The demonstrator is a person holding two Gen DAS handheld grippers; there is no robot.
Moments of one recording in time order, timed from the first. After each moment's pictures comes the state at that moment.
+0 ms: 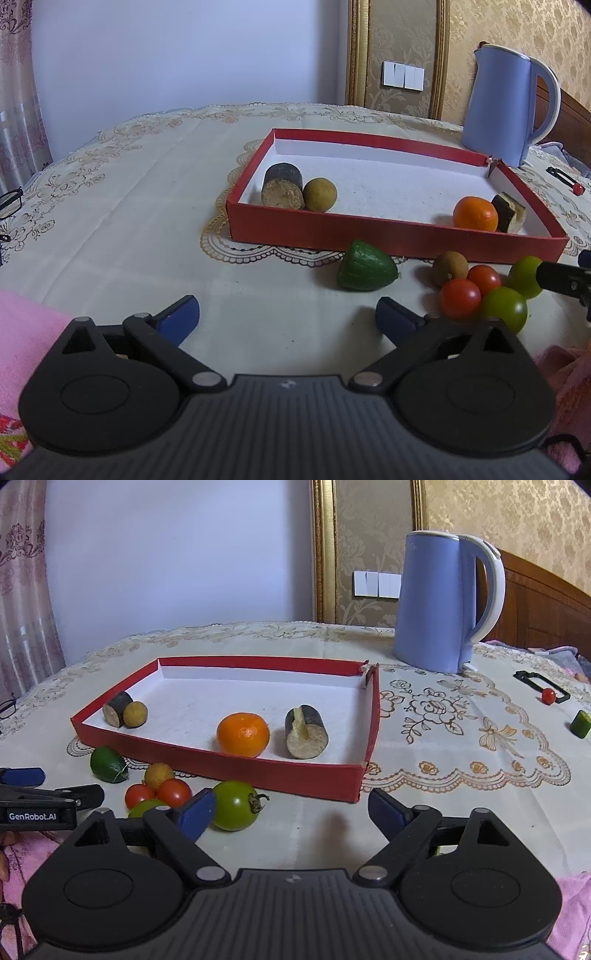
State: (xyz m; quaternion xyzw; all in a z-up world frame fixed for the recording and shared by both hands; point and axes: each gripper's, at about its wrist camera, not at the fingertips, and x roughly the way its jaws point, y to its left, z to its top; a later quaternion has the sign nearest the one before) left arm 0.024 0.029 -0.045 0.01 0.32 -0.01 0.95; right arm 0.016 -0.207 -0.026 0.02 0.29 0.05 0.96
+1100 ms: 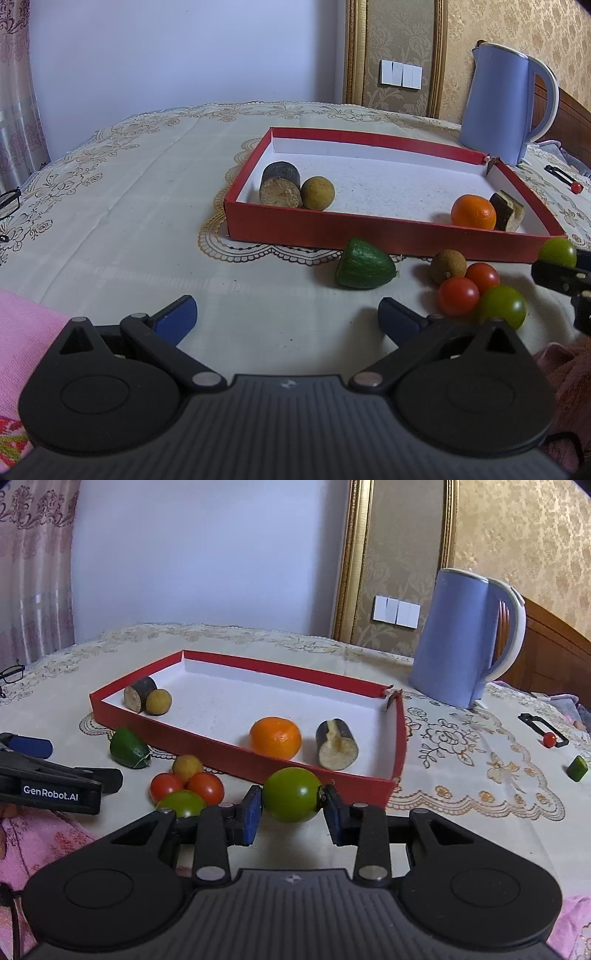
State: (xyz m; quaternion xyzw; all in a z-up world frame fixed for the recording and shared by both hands) left arm 0.024 0.029 -0.046 0.01 0.32 -0.01 0.95; right arm 0.003 -0.172 -0.026 -0.05 0.26 0.05 0.96
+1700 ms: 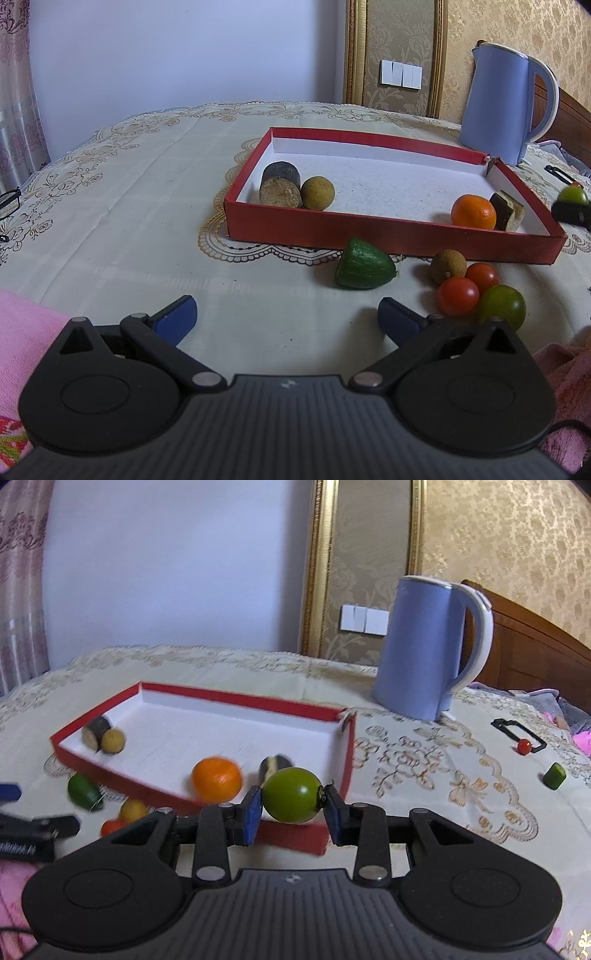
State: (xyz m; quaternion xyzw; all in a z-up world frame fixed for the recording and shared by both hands) left arm 0.024 0.029 -0.045 0.01 0.32 -0.01 0.95; right arm 0.028 -0.209 -0.004 -0.03 0.24 0.02 0.97
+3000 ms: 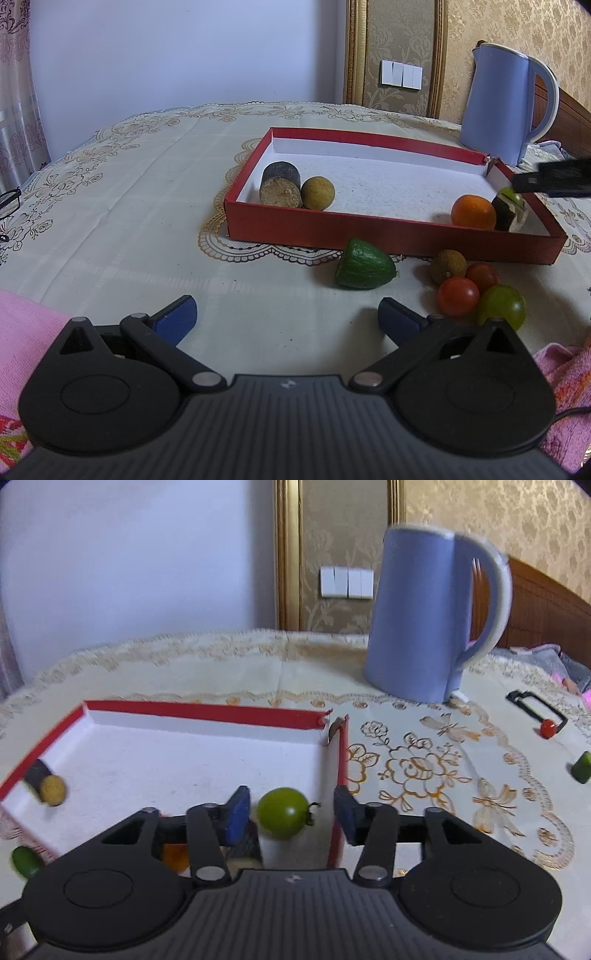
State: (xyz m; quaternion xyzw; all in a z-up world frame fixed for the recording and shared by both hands) left arm 0.024 0.029 -0.045 0.01 0.32 -0.01 0.95; right arm 0.105 -0.231 -0.007 0.02 0.29 0.00 0.96
